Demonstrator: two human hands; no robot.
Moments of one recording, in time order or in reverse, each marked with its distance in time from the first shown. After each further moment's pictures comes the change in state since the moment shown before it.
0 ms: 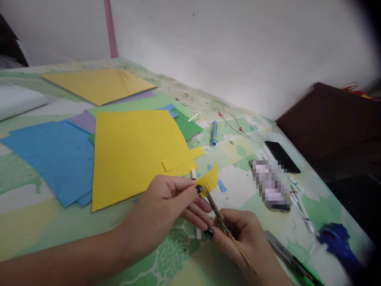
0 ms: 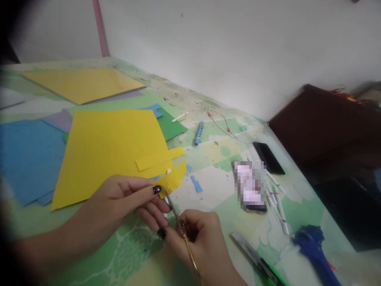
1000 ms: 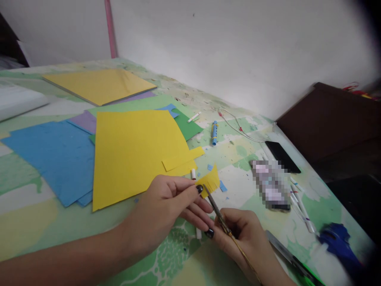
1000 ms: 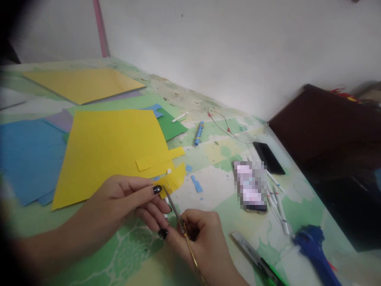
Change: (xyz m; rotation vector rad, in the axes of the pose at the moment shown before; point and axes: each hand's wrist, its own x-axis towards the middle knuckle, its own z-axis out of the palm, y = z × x) left_hand 0.000 -0.001 -0.001 -0.013 -0.009 0.001; right_hand -0.001 0.006 0.000 0.003 0.003 0.031
